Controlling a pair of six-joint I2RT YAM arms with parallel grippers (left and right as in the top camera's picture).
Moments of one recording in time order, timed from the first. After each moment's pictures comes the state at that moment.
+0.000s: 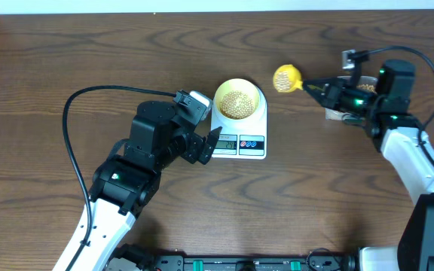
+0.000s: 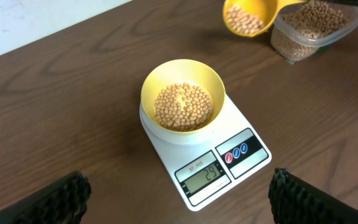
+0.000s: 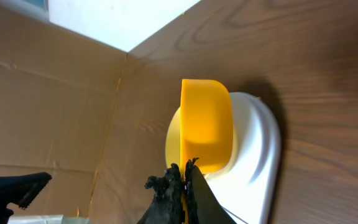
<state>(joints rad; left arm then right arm) -0.41 1.06 0.92 -0.50 0.16 0.12 -0.04 1.58 0.93 0.07 -0.94 0.56</state>
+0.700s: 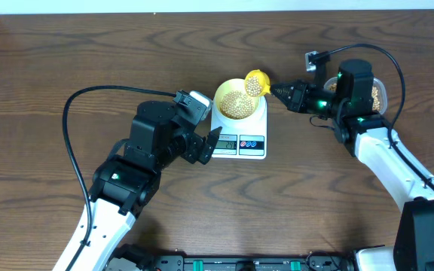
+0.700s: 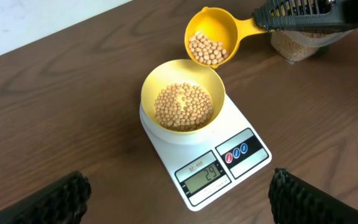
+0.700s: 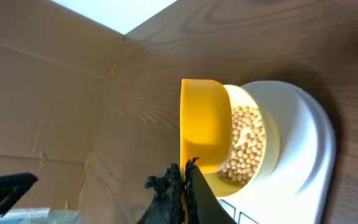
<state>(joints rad) -0.41 1.06 0.92 -0.50 0.15 0.12 0.16 1.58 0.93 0.12 -0.77 0.61</state>
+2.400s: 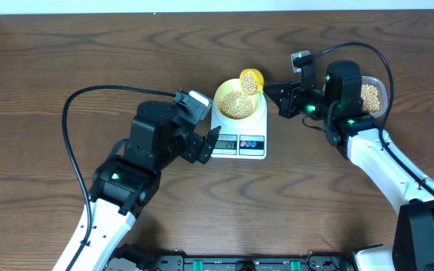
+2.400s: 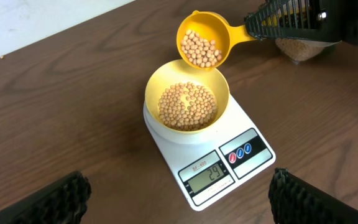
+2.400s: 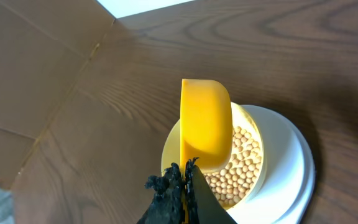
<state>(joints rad) -0.41 1.06 0.92 -0.50 0.14 0.12 0.23 1.58 0.93 0.14 -0.69 0.33</state>
